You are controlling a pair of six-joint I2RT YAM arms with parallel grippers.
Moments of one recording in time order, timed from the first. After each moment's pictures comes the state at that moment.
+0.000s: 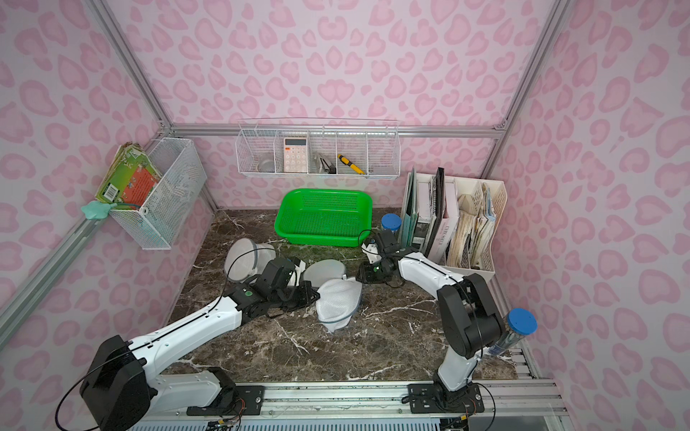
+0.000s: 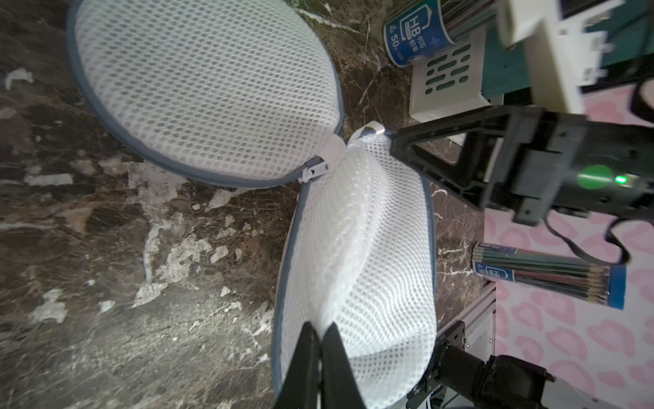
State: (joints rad) left arm -0.64 1.28 0.83 -0.36 0.23 -0.83; right arm 0.49 1.68 1.14 -0.48 -0.36 0.29
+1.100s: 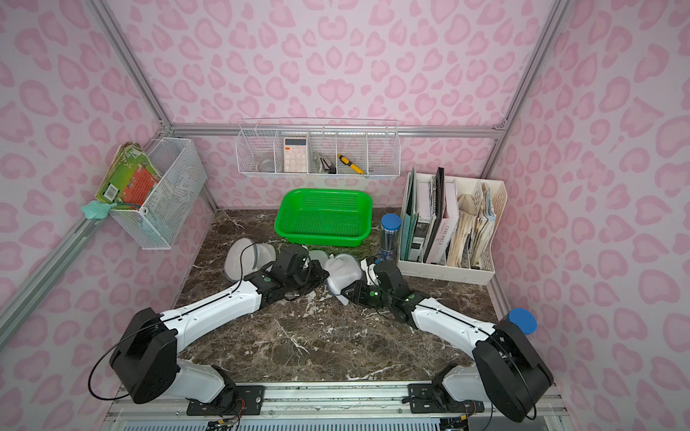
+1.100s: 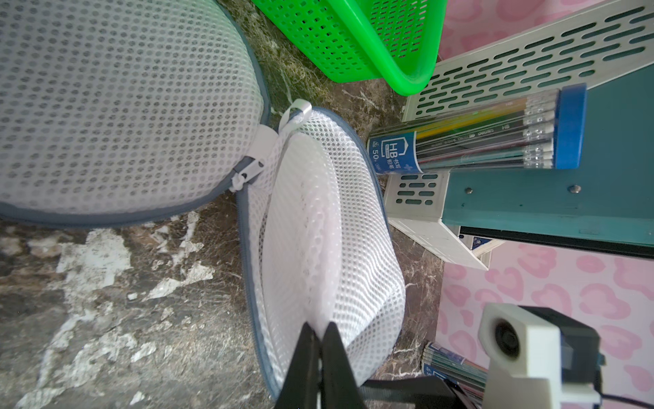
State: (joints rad) left arm -0.65 1.47 0.96 -0.19 0.09 -1.08; right arm 0.65 1.34 0.64 0.10 -0.45 0.91
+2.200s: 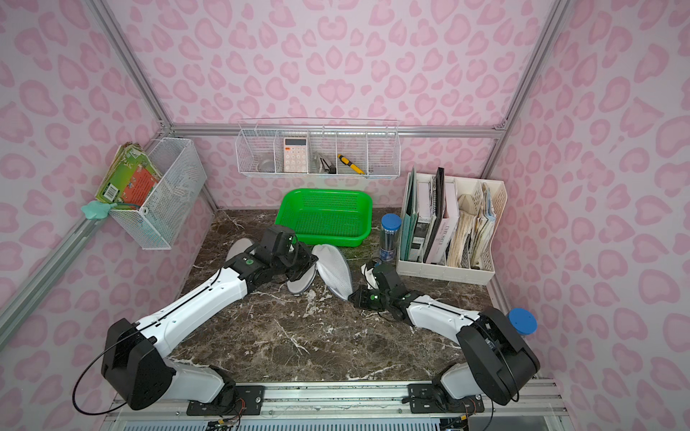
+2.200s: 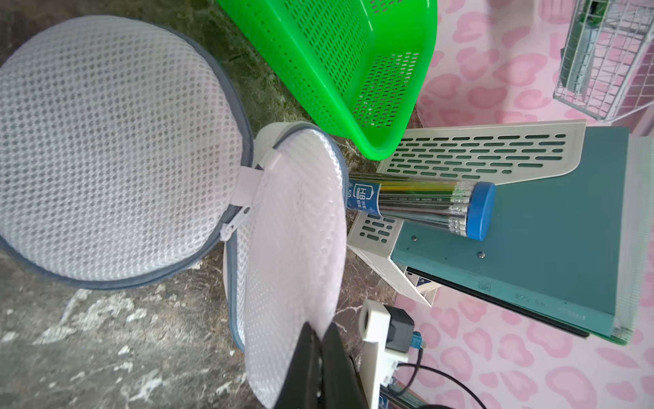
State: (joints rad) left arm -0.53 1.40 1.16 -0.46 0.13 -1.24; right arm 0.63 1.44 0.62 0.08 -0.41 0.74
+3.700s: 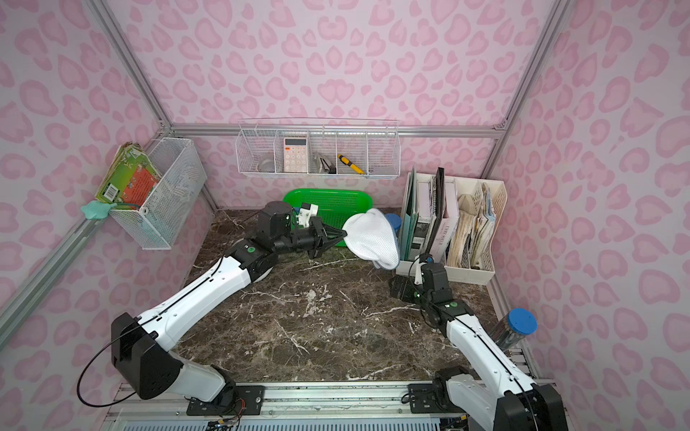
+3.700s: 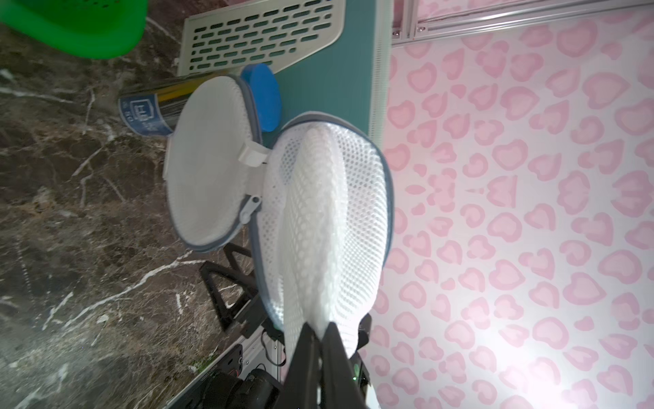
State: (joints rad) left arm -0.56 1.46 1.24 -0.13 0.54 -1.28; right arm 0.27 1.02 0.56 -0.25 -0.17 0.45
